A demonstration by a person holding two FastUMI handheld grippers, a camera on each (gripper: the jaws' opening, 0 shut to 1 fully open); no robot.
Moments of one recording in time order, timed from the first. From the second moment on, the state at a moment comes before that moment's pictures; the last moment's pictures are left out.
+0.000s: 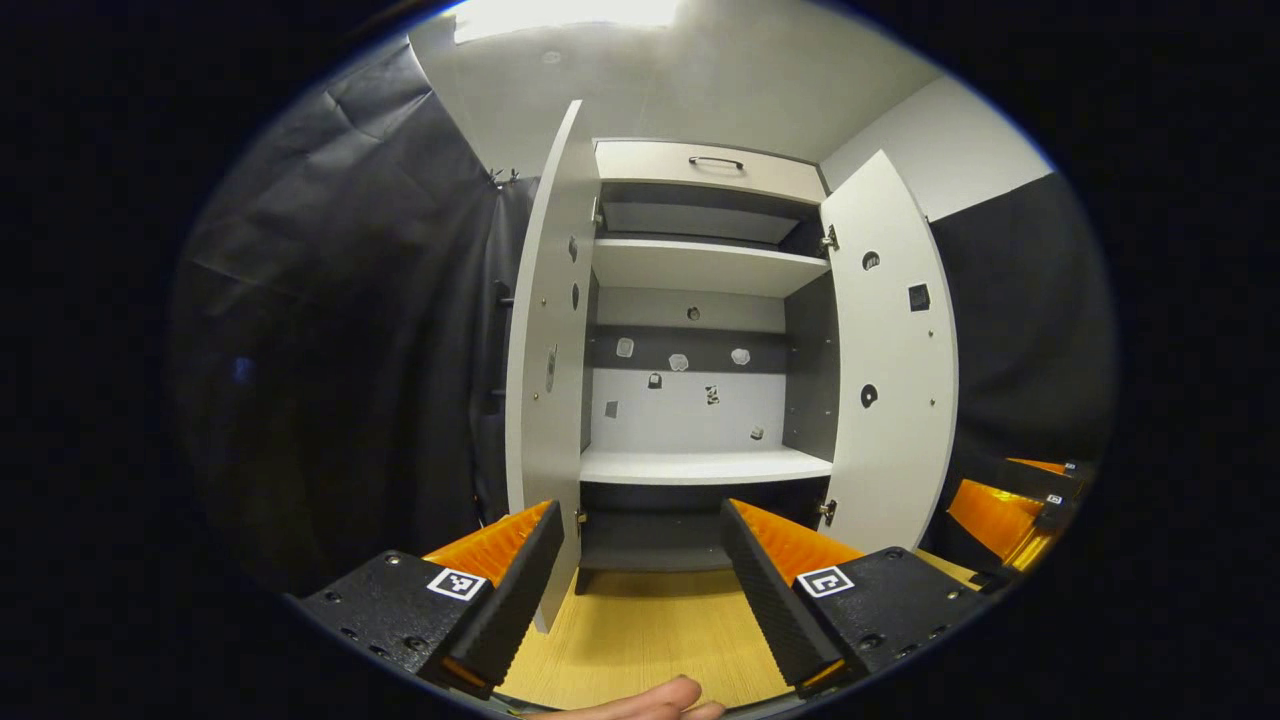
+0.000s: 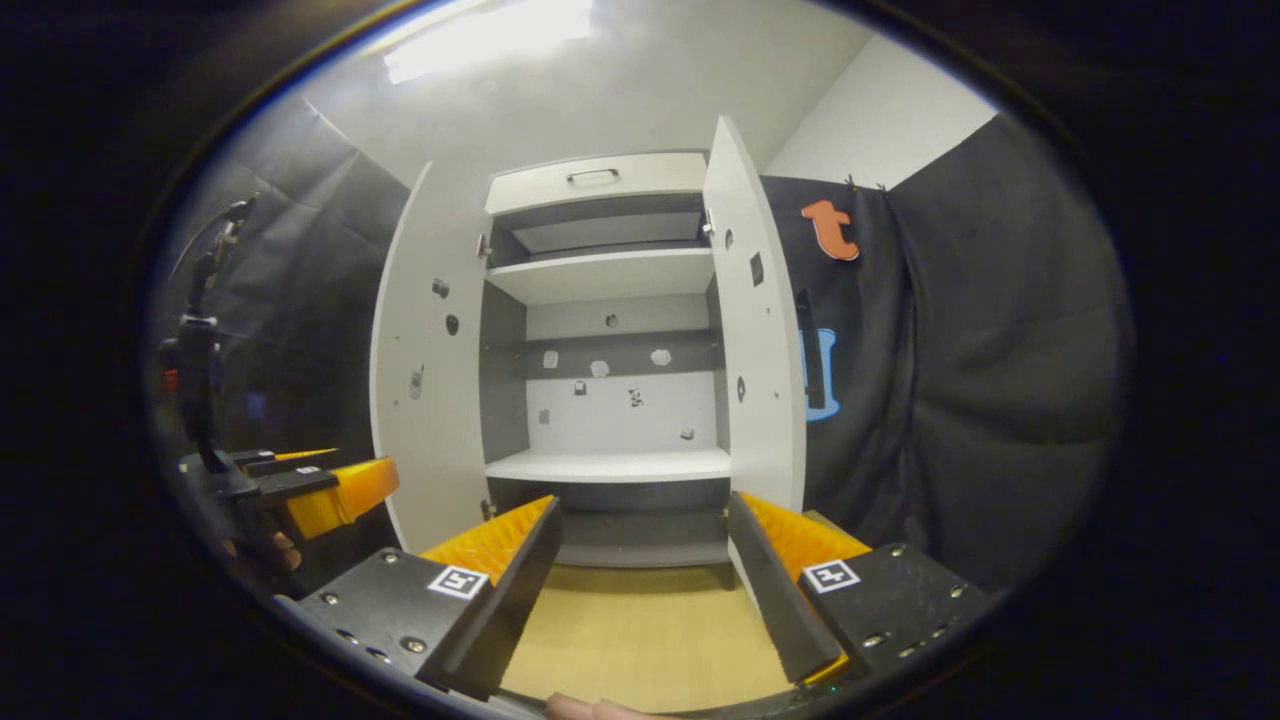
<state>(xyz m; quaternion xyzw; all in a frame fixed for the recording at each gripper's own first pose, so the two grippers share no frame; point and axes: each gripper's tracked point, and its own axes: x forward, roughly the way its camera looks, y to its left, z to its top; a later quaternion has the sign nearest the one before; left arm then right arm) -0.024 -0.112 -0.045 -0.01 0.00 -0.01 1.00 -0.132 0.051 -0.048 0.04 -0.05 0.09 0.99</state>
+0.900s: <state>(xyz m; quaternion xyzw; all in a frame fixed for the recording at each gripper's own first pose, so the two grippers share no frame) -0.028 -0.125 -0.032 0.00 -0.03 -0.02 1.00 -0.138 0.047 -0.042 0.04 -0.07 0.10 0.99</state>
